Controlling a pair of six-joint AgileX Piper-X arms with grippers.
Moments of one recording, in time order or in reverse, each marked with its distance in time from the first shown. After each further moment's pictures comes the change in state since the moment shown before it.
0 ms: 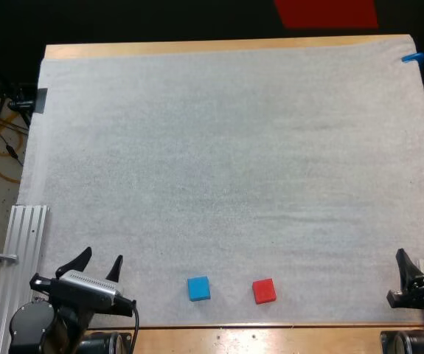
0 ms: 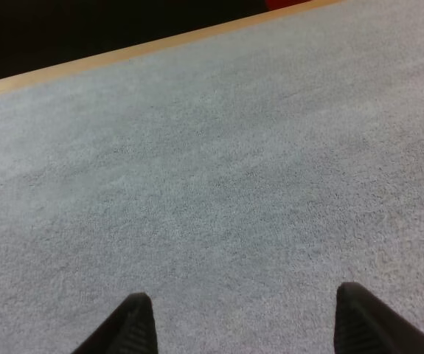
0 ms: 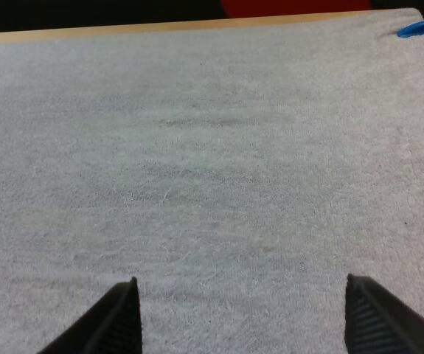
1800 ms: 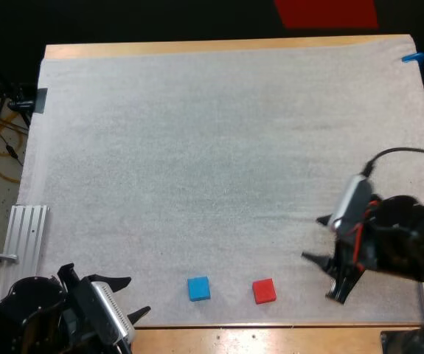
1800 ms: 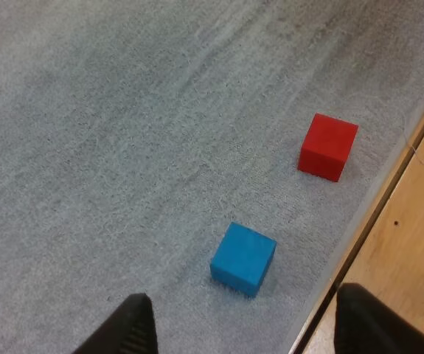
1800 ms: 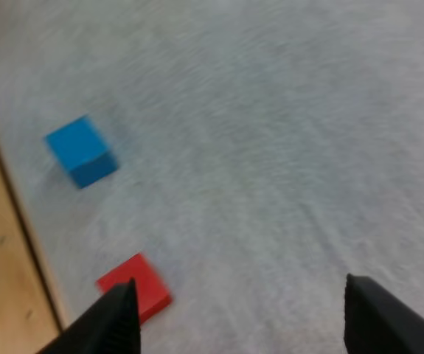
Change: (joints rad) left arm -0.540 0.363 -0.398 0.398 0.063 0.126; right arm 0.797 0.819 -0.438 0.014 -0.023 -0.342
